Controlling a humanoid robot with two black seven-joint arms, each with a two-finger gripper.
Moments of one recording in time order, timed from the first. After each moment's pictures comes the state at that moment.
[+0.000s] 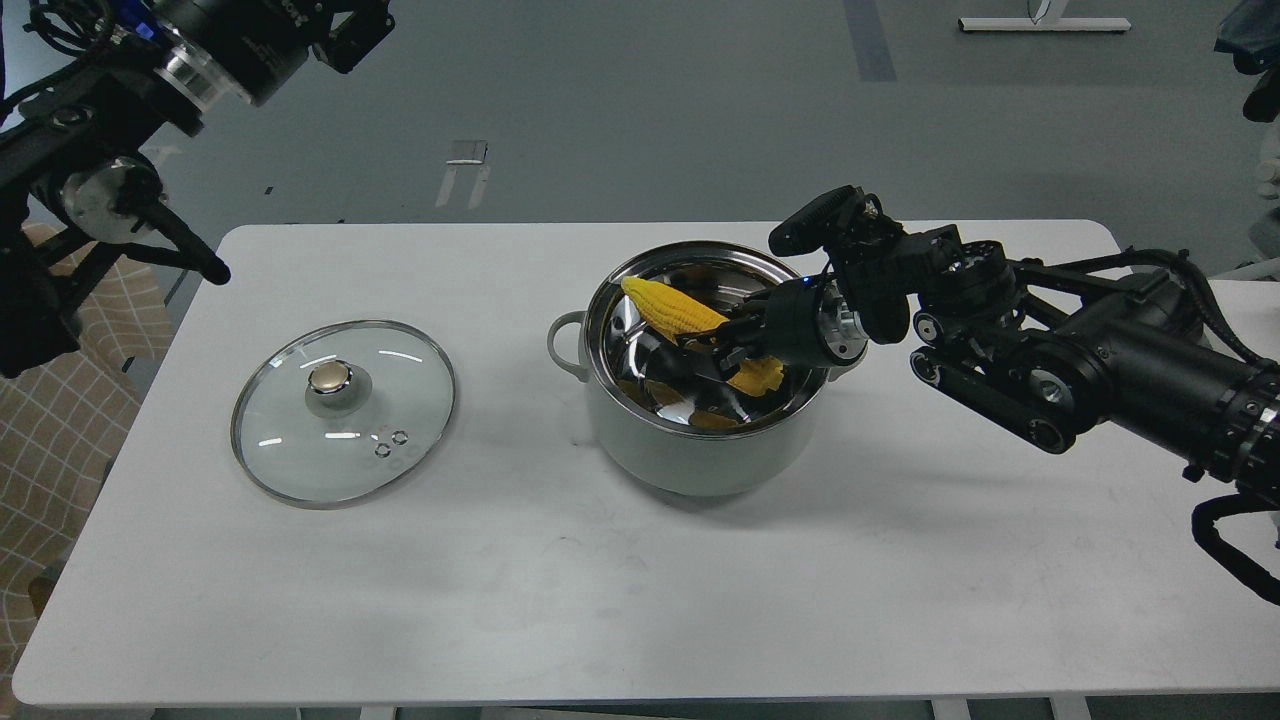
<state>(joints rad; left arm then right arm) -1.05 0.67 -0.56 -0.92 0.32 -0.46 -0.49 1.17 -0.18 0.13 0.86 -1.74 0.39 0.34</state>
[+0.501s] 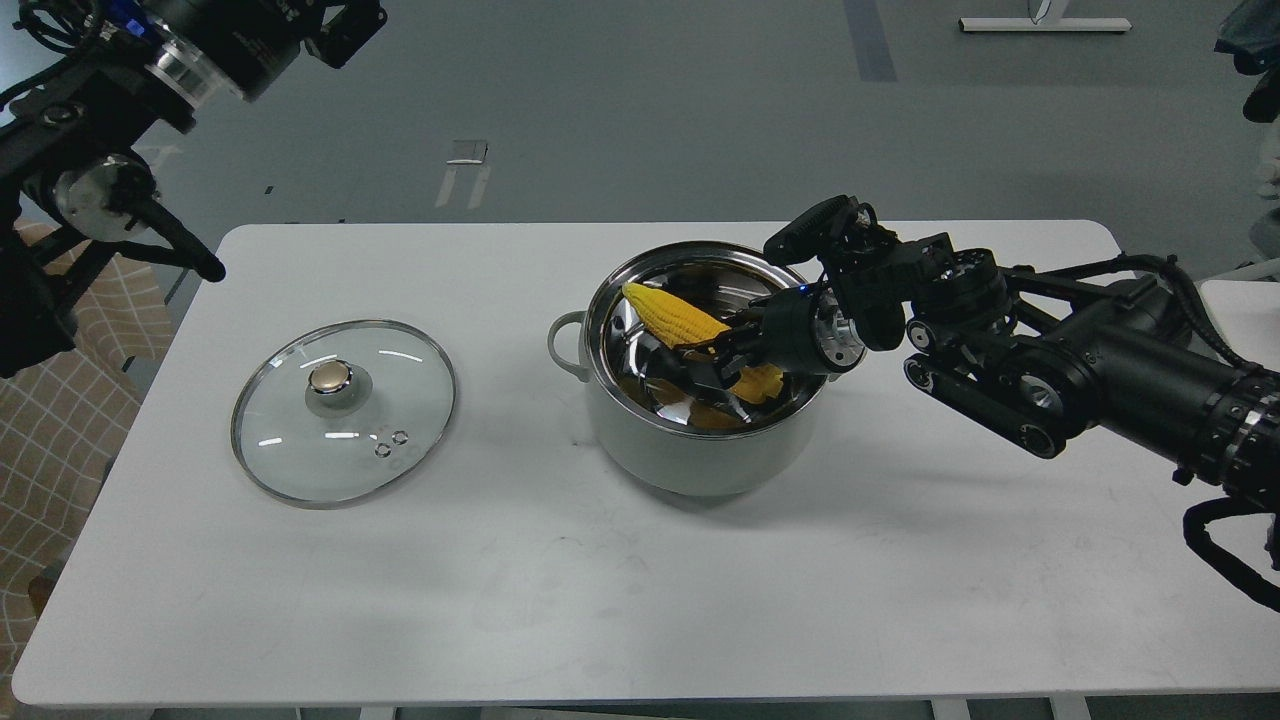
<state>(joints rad) -1.04 0.67 -0.57 -0.92 0.32 -0.46 -0.49 1.16 -0.18 0.11 0.85 -1.74 0.39 0.34</state>
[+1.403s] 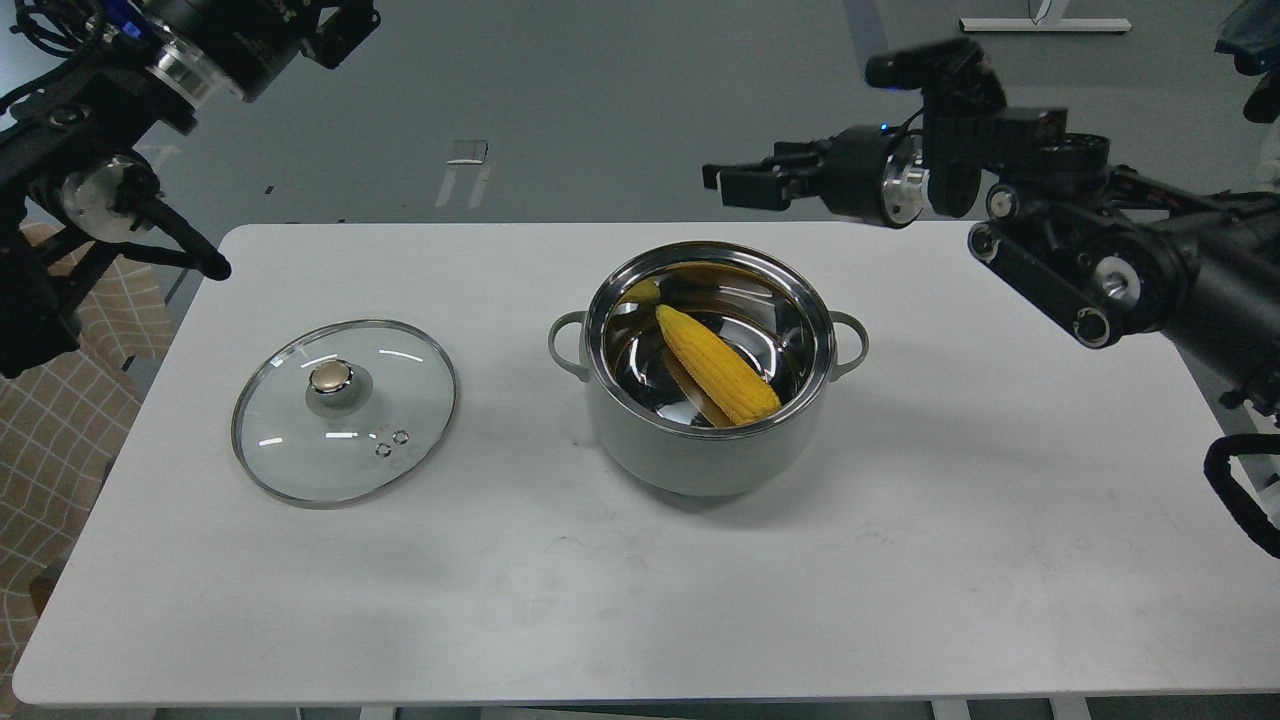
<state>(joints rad) -1.04 0.65 -0.57 -0.88 0.33 -0.39 -0.49 1.26 -0.23 0.47 0.60 -1.49 0.29 0.34</state>
